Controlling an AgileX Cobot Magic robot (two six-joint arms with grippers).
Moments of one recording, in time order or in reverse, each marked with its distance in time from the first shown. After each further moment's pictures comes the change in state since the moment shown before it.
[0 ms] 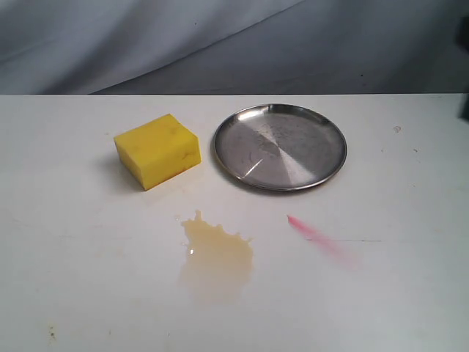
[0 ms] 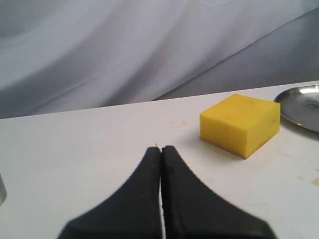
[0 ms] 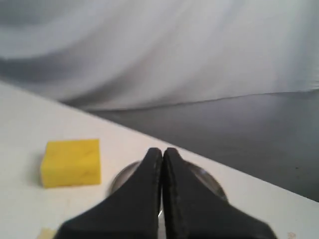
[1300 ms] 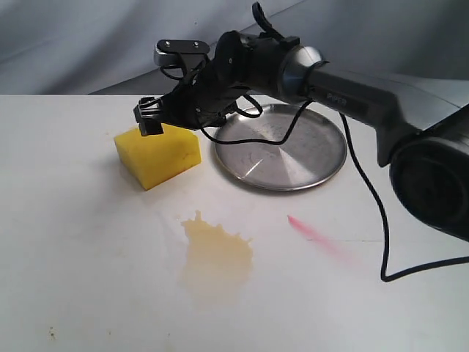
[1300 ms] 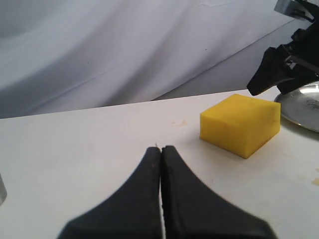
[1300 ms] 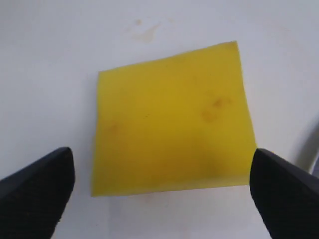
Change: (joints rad) left arm 0.000 0.000 0.000 0.000 0.000 0.000; right arm 0.157 1.574 -1.366 0.365 0.471 0.043
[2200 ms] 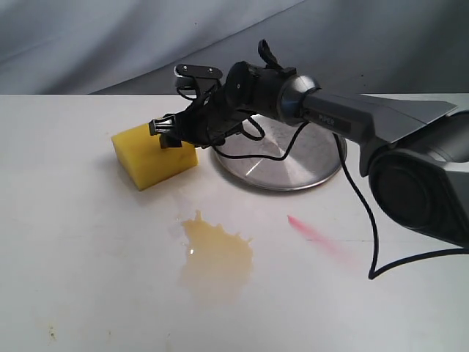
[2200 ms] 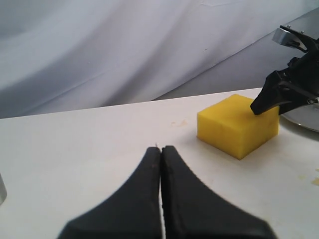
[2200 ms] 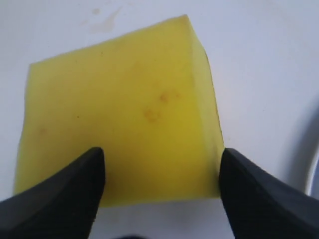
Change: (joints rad) left arm 0.000 0.000 0.000 0.000 0.000 0.000; right arm -0.035 0.113 -0.019 0.113 -0.061 -0.045
